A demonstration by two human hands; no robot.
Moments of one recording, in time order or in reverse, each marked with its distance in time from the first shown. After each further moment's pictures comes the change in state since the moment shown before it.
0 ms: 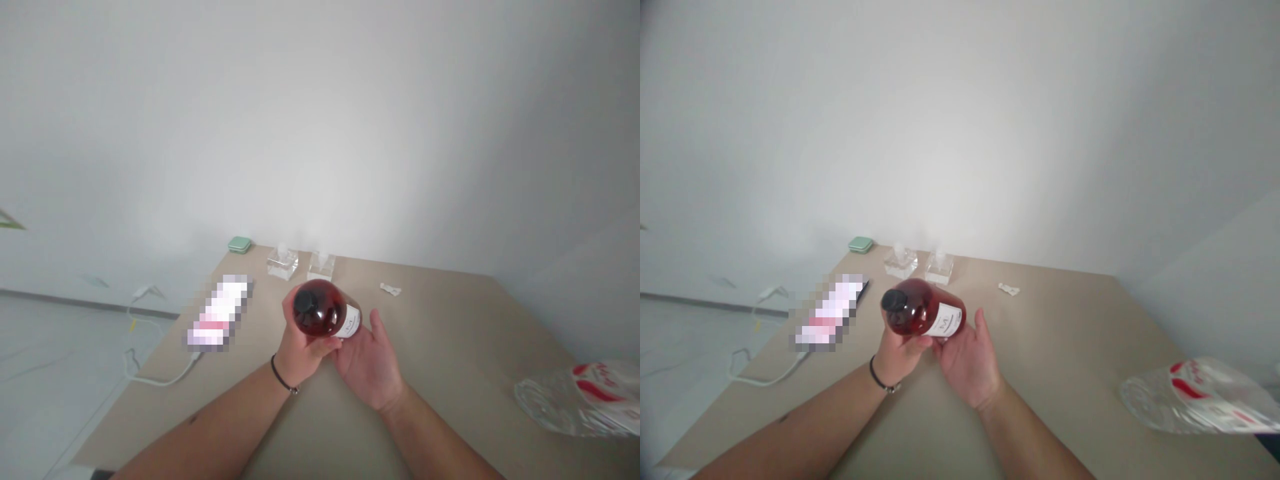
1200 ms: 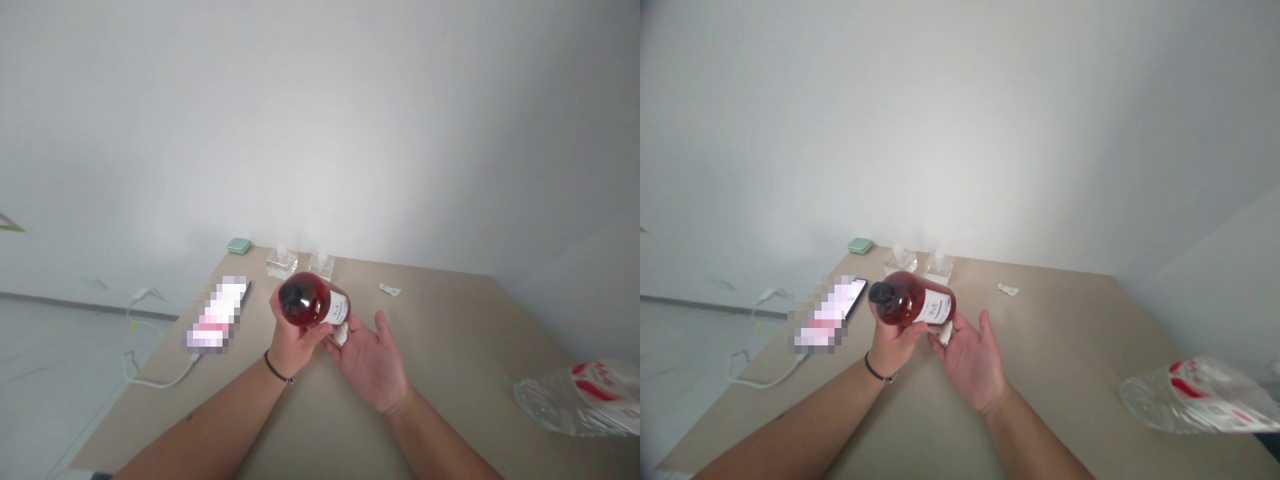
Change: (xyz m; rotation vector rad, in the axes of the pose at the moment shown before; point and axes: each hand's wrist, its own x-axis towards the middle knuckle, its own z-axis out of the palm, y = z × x) left_hand 0.009 -0.006 -0.006 0.124 0.083 0.088; right_hand -0.005 -0.007 -0.008 0.017 -0.029 0.014
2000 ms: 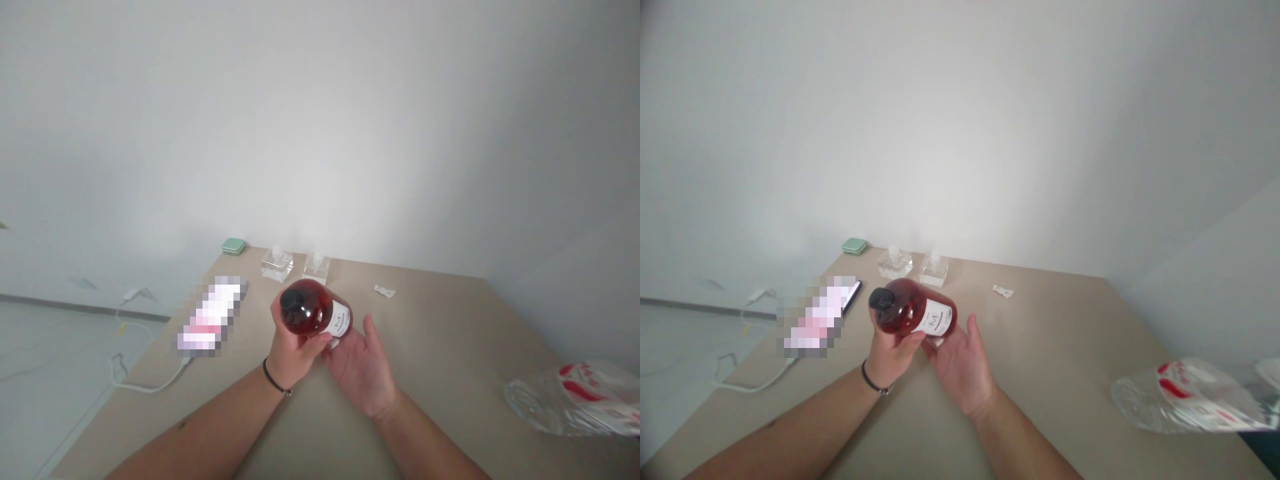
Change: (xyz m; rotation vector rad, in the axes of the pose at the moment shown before) left_hand -0.009 0.009 0.004 0.011 -0.033 -0.078; right_hand 0.003 0.012 0.002 -0.097 0.010 -0.057
